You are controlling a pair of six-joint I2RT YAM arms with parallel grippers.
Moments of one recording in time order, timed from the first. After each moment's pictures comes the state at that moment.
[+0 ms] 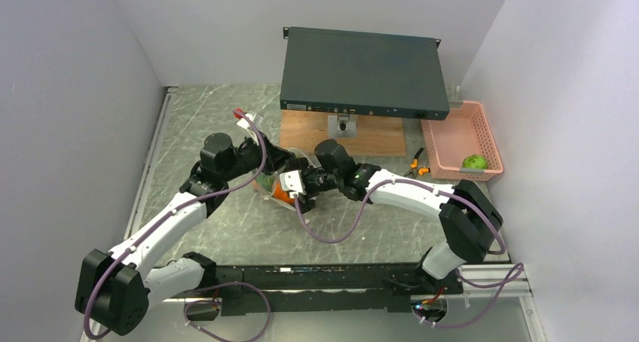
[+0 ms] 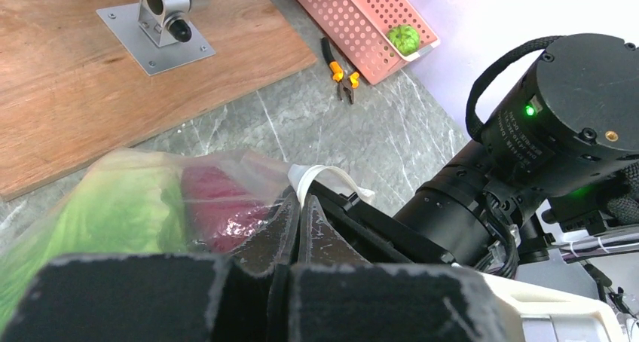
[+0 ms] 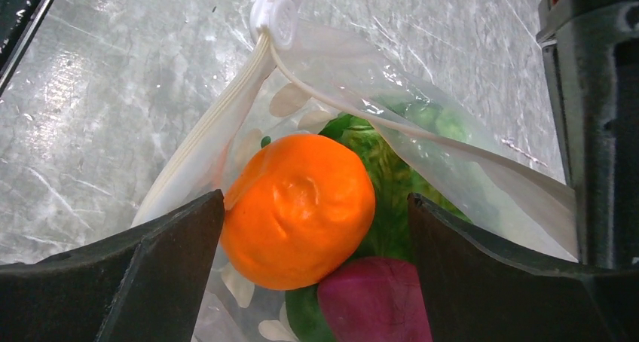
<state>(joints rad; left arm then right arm) -0.44 1.06 0.70 0.22 0.52 -0.47 0.89 1.56 1.00 0.01 -0.60 -0.88</state>
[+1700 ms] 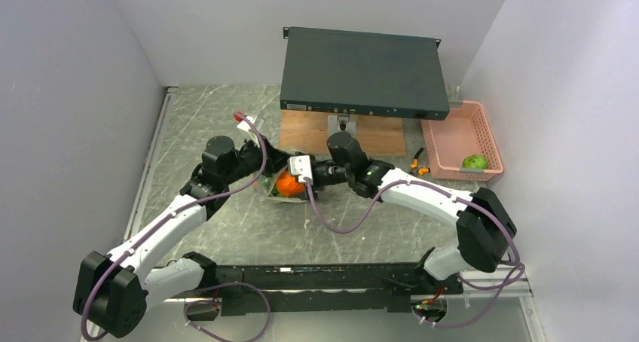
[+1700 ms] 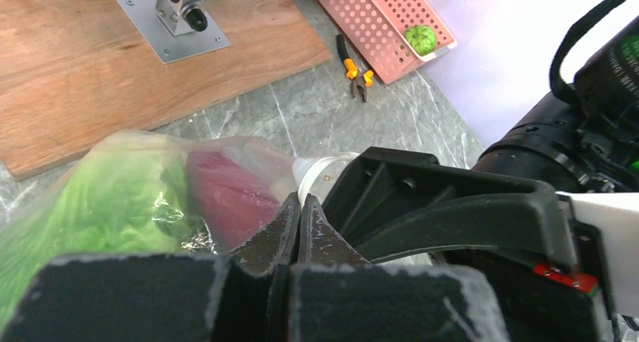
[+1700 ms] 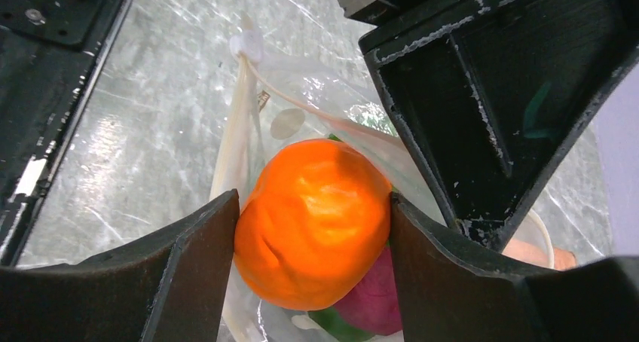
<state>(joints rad) -0.46 1.04 0.68 0.20 0.46 -0.48 0.84 1.47 0.99 0.04 -0.66 -0.70</state>
